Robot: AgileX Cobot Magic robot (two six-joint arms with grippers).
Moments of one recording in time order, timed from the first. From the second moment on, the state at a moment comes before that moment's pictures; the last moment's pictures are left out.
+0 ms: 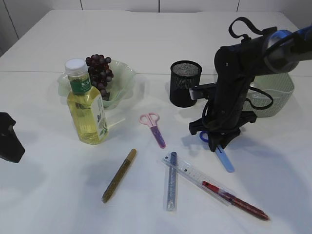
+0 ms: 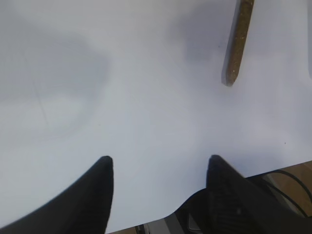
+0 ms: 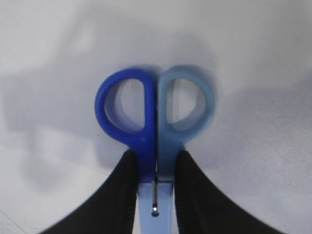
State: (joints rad) left arm -0.28 1.31 -0.93 -0.18 1.01 -0.04; right arm 0.32 2.18 -1.52 0.00 0.95 0.09
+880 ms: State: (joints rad) left arm -0.28 1.31 -0.93 -0.18 1.01 -0.04; right arm 0.32 2.03 -1.76 0.18 1.00 -0.08
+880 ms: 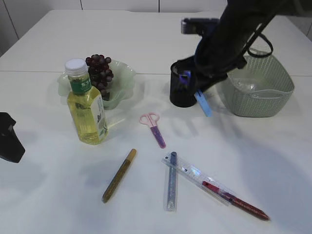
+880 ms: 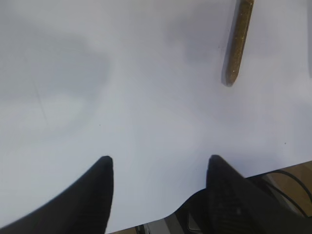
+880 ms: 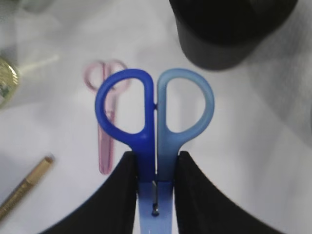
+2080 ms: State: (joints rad) left arm -0.28 1.31 -0.93 -0.18 1.06 -0.04; right arm 0.28 2.23 -1.91 0.25 0.34 -0.23
